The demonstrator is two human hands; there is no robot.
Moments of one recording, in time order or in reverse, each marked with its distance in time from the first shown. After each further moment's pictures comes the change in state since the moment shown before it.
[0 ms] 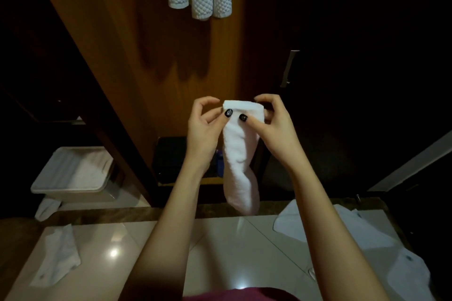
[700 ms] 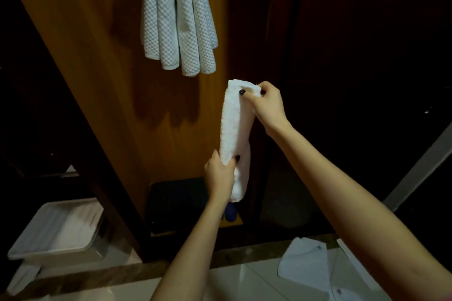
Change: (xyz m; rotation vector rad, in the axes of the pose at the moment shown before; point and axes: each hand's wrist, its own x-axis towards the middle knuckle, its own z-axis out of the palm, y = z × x) left_hand 0.023 -0.044 0.042 0.637 0.189 -0.036; right_hand 0.100 -0.061 -0.026 0.028 0.258 0.005
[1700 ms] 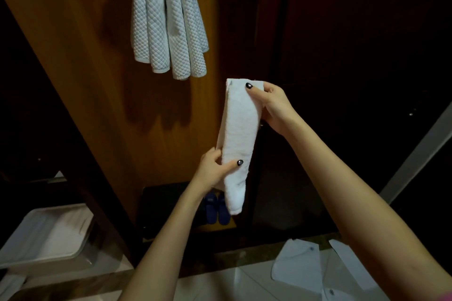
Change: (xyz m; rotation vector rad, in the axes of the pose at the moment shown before) left_hand 0.021 0.007 -0.016 -0.189 -0.483 0.126; right_hand 0.013 -0.001 -0.042 0.376 -0.249 0.120
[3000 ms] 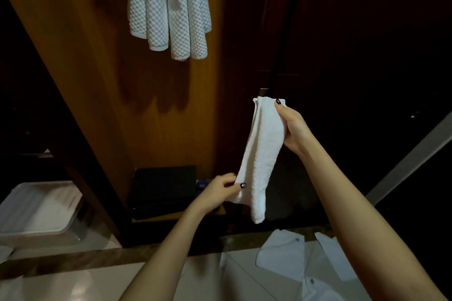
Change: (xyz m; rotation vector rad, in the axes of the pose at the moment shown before) left_hand -0.030 -0.066 0.046 -0.110 -0.374 -0.222; right_hand -0.008 0.074 -0.070 0.072 0.070 0.208
